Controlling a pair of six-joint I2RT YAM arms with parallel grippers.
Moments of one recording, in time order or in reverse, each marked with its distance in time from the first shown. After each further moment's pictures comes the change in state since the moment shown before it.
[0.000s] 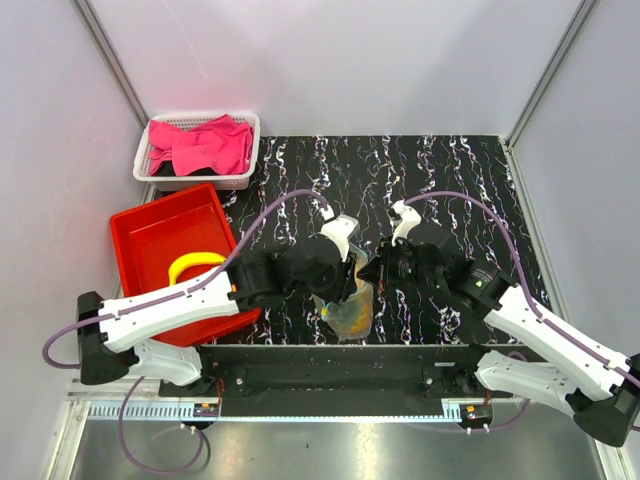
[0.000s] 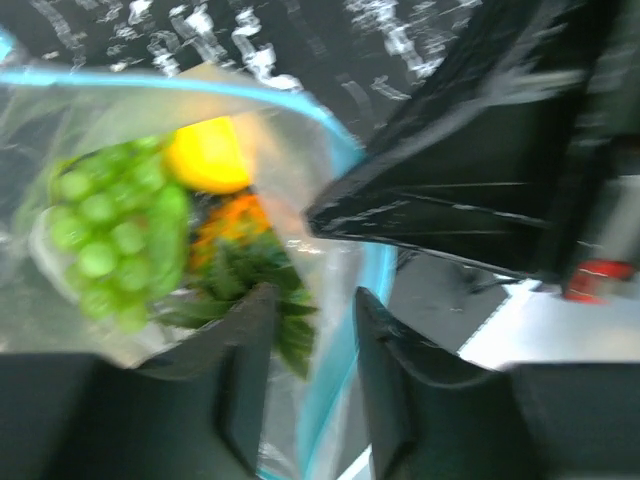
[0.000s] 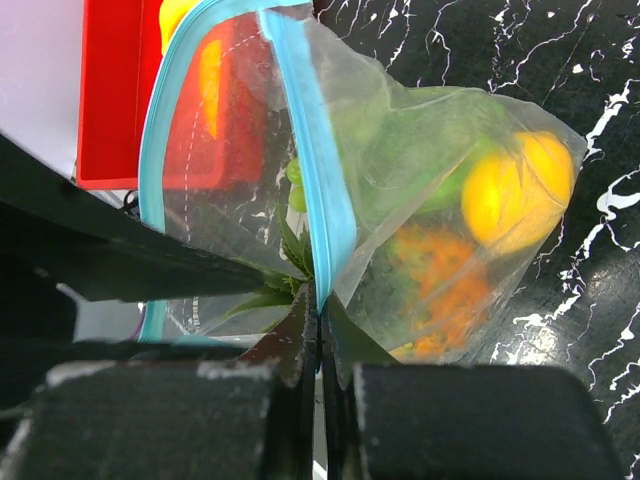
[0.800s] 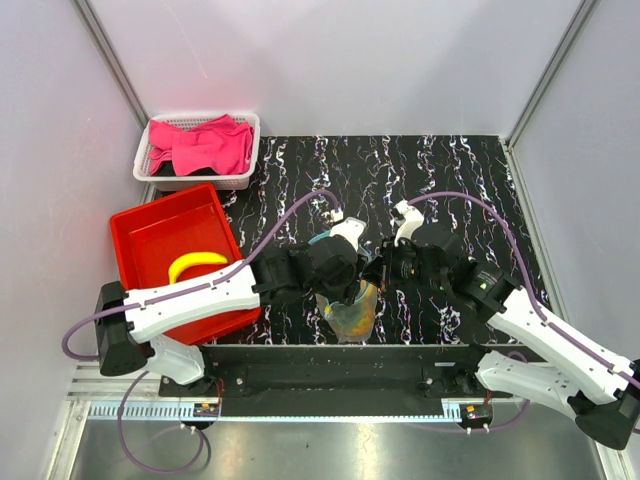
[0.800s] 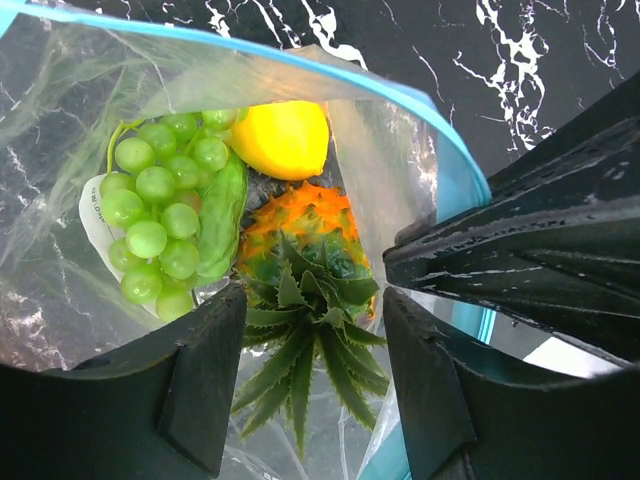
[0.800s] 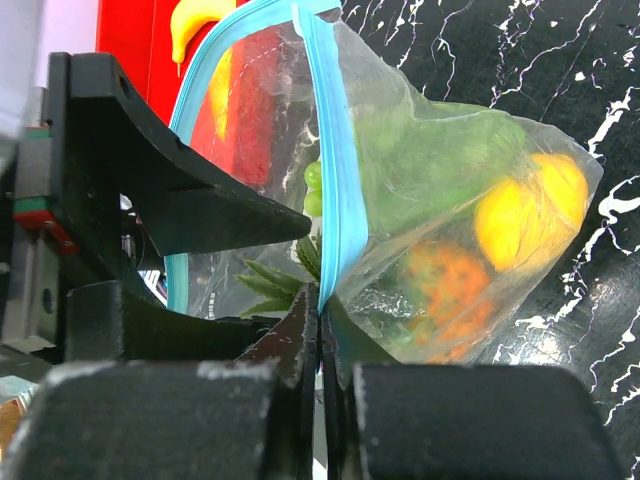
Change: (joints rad) left arm -0.002 0.119 0.049 -0.084 -0.065 -0.017; right arm 0.000 -0.024 0.000 -0.001 -0.001 -0.001
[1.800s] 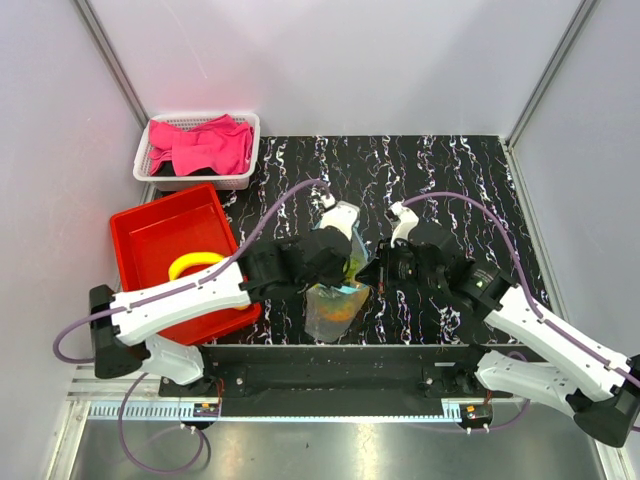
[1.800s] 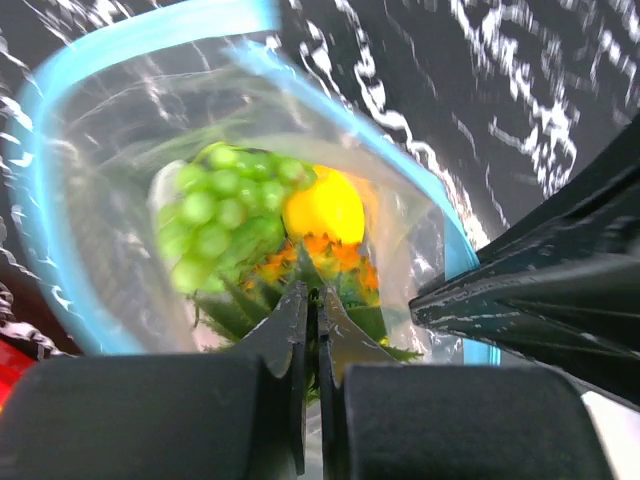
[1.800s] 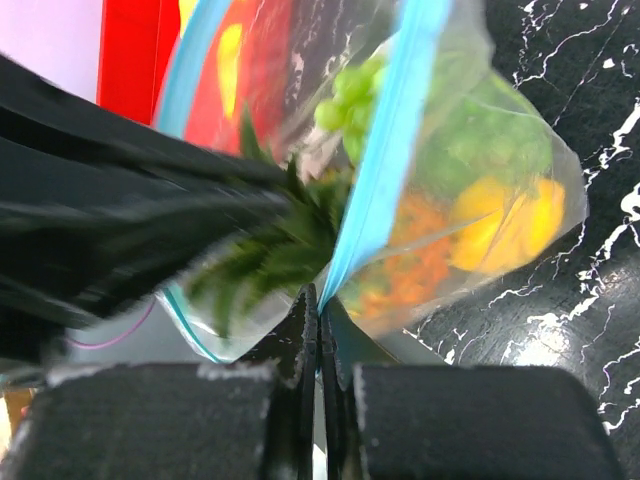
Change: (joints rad) left arm 0.003 -0.012 0.072 -0.033 -0.147 0.062; right arm 0.000 0.017 0.000 0.001 -0.045 -0.008
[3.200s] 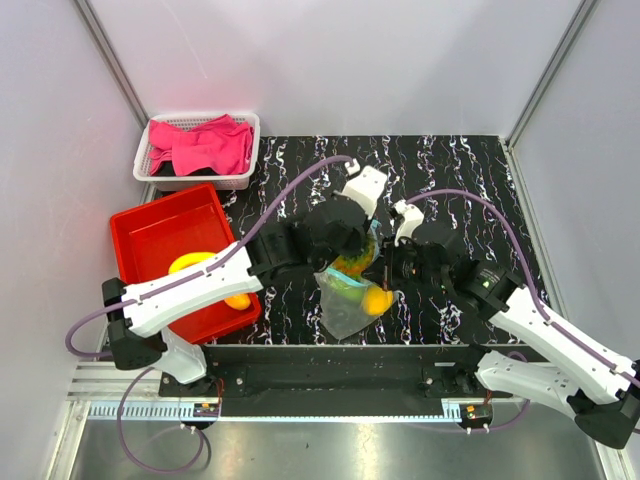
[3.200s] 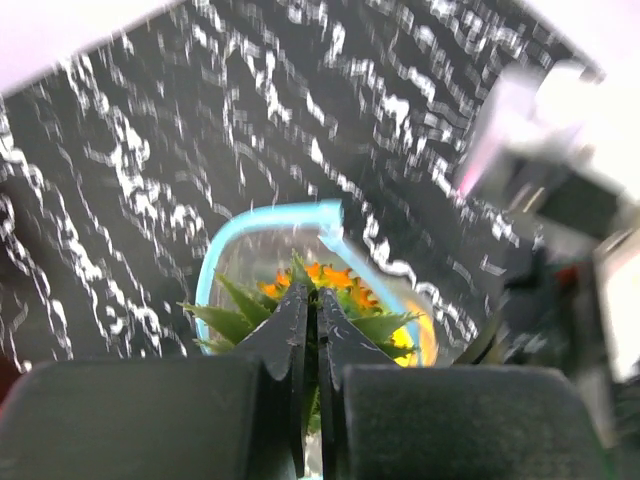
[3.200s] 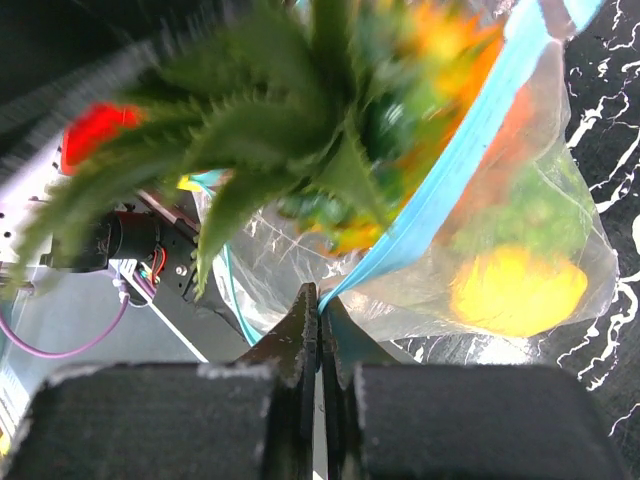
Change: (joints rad) left arm 0.008 0.093 0.232 0.158 -0.117 0.298; right arm 0.000 -0.010 0.038 -0.056 0.054 -0.060
